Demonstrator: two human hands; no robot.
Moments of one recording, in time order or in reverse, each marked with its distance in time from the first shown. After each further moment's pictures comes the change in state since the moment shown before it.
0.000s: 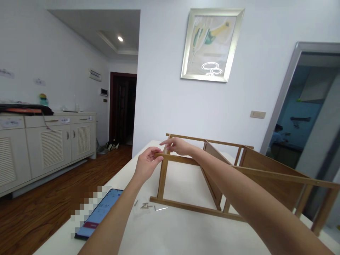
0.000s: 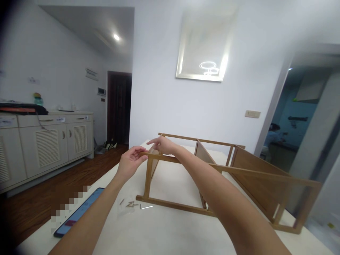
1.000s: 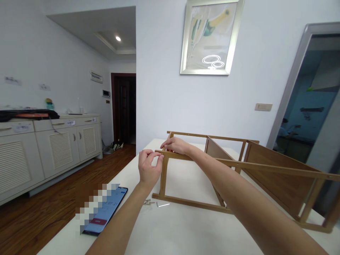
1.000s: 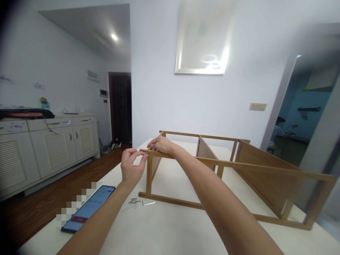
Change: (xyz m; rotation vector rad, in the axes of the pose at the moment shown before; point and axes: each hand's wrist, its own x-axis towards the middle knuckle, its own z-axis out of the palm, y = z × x) left_hand -0.025 0.003 0.016 0.712 0.353 0.587; right_hand 0.003 0.004 0.014 0.138 -0.026 0.142
